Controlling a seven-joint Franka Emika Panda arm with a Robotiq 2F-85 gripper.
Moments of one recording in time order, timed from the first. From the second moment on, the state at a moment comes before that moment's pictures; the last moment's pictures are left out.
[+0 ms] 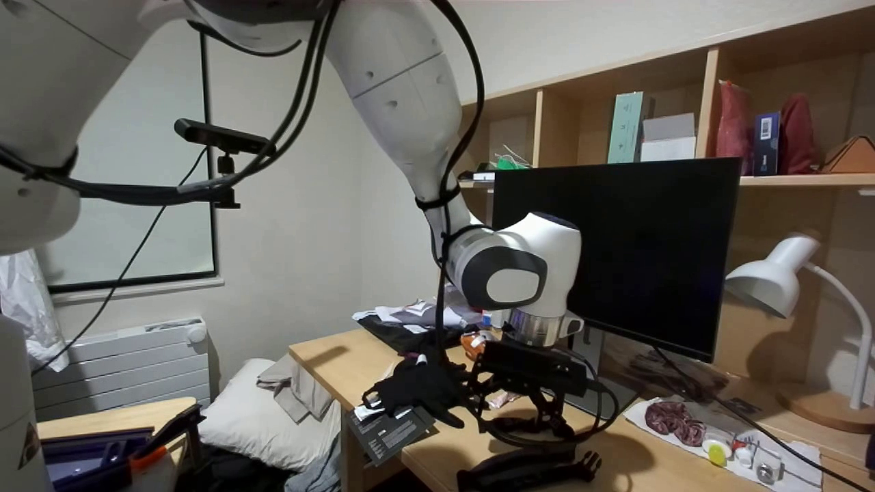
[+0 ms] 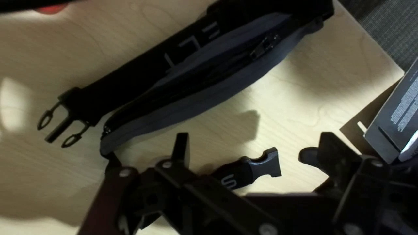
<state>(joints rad) -0.32 0.65 0.26 -1.95 0.06 2.55 -1.01</state>
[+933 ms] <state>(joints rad) -0.15 0.66 0.24 -1.98 0.02 2.54 -1.02</state>
